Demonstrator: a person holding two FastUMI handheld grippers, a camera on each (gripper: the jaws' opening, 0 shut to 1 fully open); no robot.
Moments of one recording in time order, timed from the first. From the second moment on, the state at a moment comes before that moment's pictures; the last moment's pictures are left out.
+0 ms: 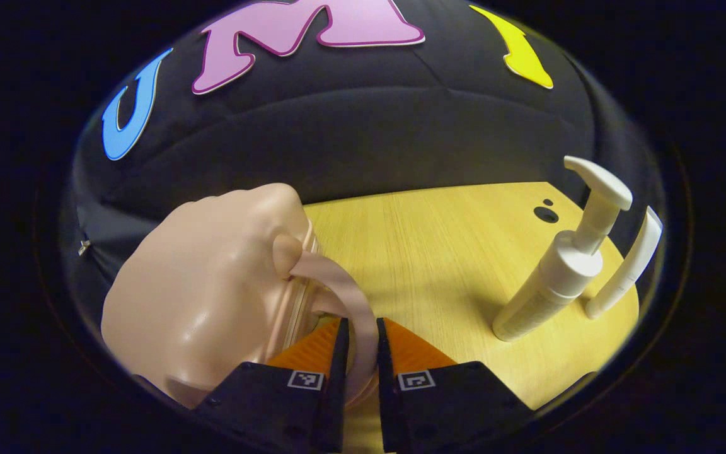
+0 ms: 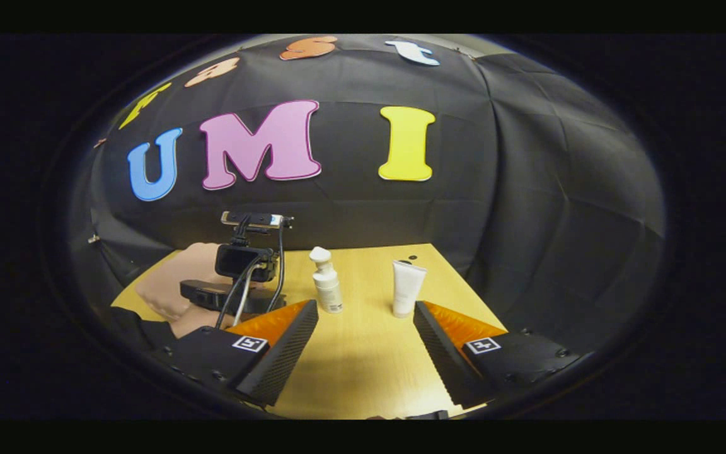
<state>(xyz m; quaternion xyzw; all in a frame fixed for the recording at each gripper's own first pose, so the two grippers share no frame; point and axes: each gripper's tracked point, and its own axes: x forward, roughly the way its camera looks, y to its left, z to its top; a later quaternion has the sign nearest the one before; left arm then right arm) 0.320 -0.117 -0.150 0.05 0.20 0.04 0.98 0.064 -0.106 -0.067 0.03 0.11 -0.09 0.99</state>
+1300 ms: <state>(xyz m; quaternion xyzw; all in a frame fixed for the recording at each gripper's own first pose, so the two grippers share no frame) 0.259 0.356 0.058 0.23 0.16 0.24 0.93 0.088 -0.057 -0.045 0.00 0.09 -0.04 1.00</state>
